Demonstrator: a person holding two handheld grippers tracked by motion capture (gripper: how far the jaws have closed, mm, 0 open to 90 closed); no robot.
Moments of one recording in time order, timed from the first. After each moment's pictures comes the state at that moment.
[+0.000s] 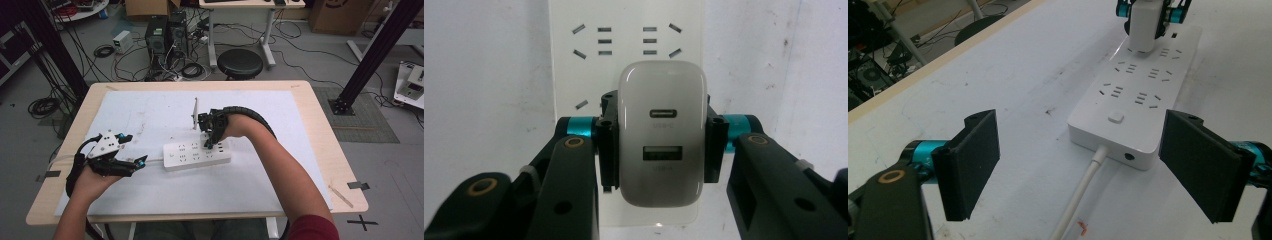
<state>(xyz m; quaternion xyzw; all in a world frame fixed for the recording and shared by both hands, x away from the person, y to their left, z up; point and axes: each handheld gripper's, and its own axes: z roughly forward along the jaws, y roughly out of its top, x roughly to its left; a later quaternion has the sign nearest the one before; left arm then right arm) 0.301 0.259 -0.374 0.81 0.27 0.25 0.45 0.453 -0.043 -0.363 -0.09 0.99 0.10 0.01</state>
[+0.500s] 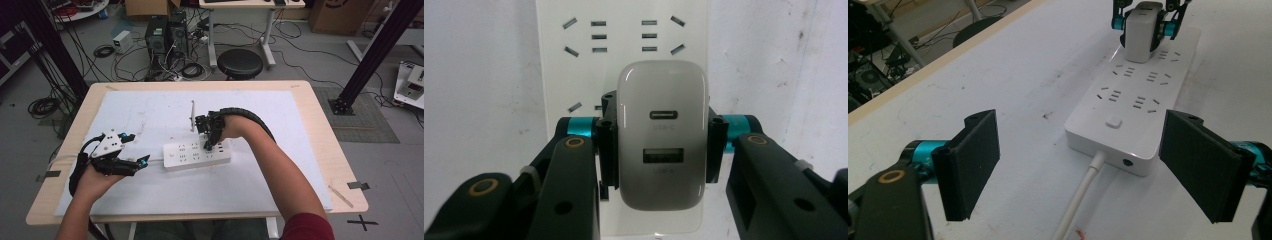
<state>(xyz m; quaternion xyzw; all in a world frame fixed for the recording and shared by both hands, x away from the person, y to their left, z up) 0.303 0.255 -0.376 0.81 0.27 0.25 0.45 0.454 -0.037 -0.374 -0.07 0.99 0.08 0.00</state>
